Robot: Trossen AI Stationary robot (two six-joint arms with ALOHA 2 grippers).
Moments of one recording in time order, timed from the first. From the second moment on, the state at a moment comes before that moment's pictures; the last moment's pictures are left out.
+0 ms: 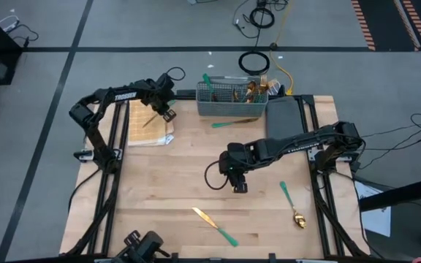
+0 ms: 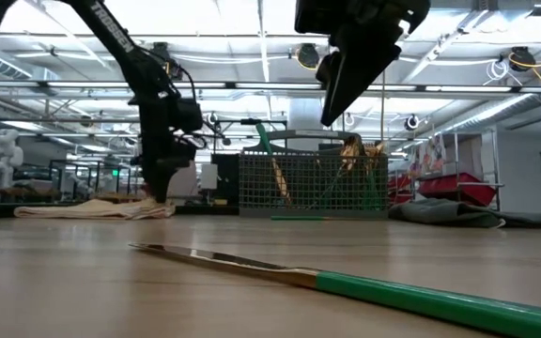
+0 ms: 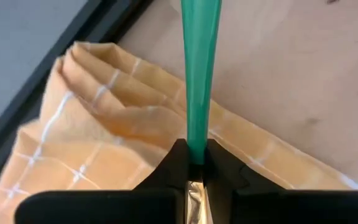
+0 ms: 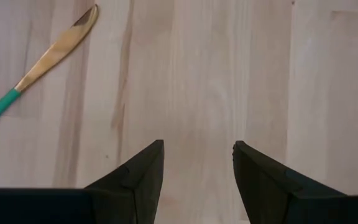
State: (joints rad) left arm 0.89 1.76 1.09 -0.67 -0.07 0.15; right arm 0.15 1.72 1.37 -0.77 0.03 0.10
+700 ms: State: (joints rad) left arm 0.77 1.46 1.09 -0.45 -0.03 -0.11; right arm 0.22 1.72 1.34 -0.76 0.08 0.19
